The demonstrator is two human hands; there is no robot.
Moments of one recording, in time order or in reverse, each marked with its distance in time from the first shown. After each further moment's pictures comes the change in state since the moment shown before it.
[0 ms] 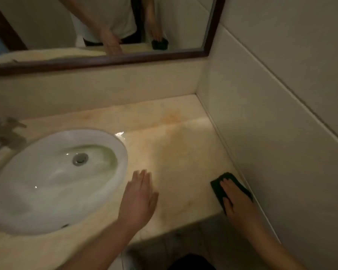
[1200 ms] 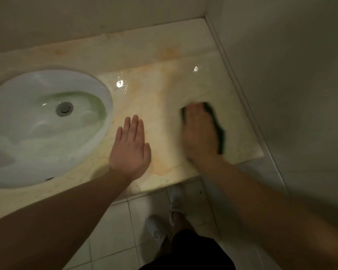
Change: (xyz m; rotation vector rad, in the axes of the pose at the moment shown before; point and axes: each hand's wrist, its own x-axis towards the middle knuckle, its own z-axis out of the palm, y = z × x) left_hand 0.018 -0.004 0.048 0.110 -0.083 -0.019; right_hand 0.095 -0.089 0.051 -0.046 0.292 -0.011
